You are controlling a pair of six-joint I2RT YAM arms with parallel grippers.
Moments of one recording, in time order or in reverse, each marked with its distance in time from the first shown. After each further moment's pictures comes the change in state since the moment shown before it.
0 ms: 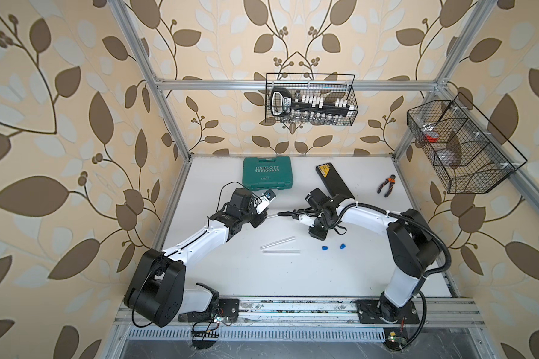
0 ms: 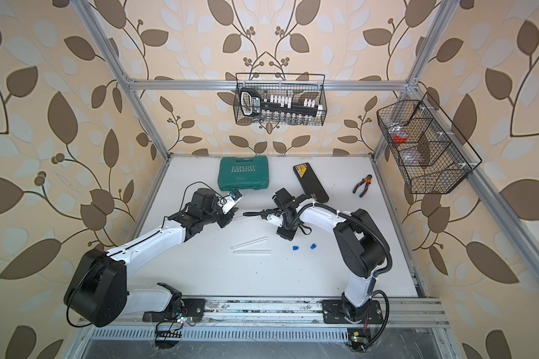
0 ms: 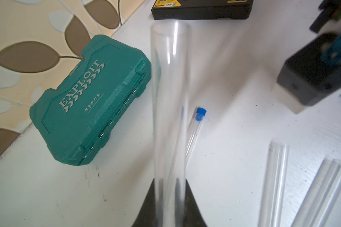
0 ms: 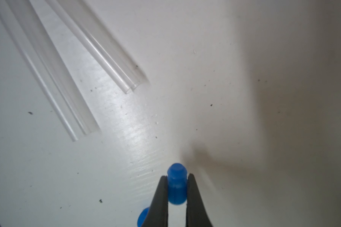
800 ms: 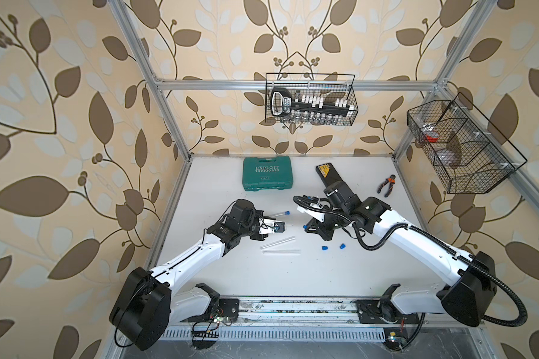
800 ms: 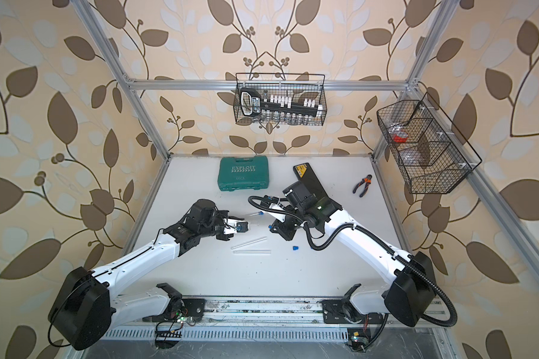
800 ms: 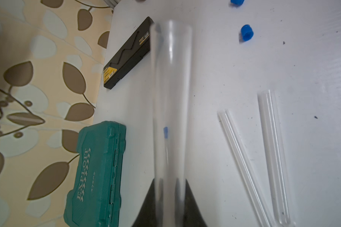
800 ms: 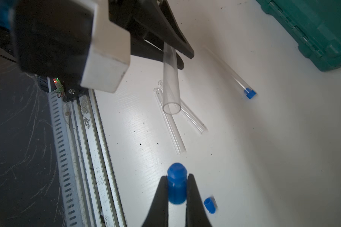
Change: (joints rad) left arm -0.113 -0.150 -0.103 -0.030 0.136 0.618; right arm 0.058 -0.389 -0.014 -0.024 -0.277 0.222
